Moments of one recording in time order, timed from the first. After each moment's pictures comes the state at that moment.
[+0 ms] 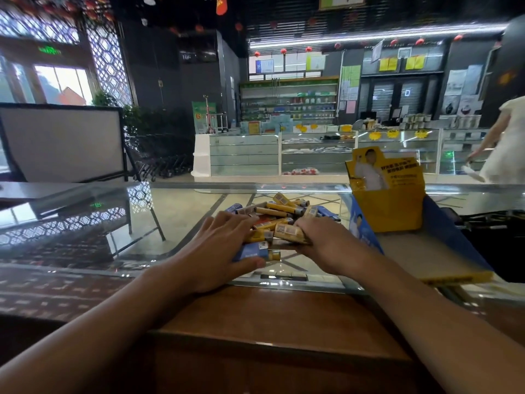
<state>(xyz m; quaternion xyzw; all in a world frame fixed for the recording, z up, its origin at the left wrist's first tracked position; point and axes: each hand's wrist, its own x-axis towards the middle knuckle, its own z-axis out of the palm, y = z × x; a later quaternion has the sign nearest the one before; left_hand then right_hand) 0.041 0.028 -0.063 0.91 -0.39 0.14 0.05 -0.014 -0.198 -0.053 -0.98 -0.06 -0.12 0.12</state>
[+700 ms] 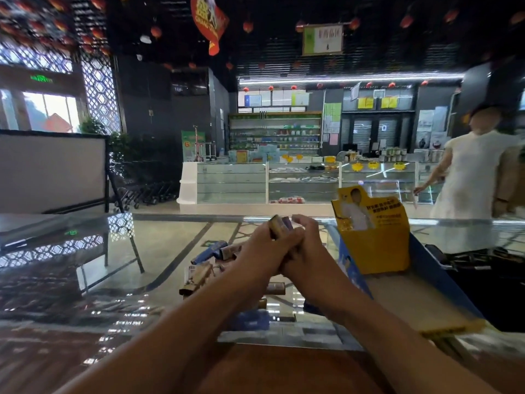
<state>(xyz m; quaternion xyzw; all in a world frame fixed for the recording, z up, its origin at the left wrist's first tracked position) 0.024 -0.083 -0.024 0.71 -0.22 -0.03 0.67 -0.008 -0.189 -0.047 -0.81 -0.10 -0.22 0.53</state>
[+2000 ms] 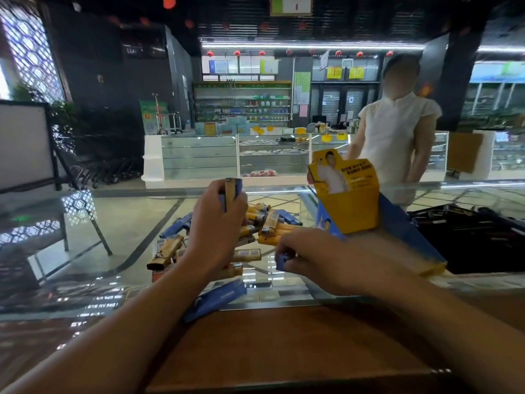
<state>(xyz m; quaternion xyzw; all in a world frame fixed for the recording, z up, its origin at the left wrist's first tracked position) 0.045 -0.063 -0.041 0.72 -0.28 0.20 0.60 -0.057 -0.215 -0.029 -0.99 -0.09 -0.05 0.09</state>
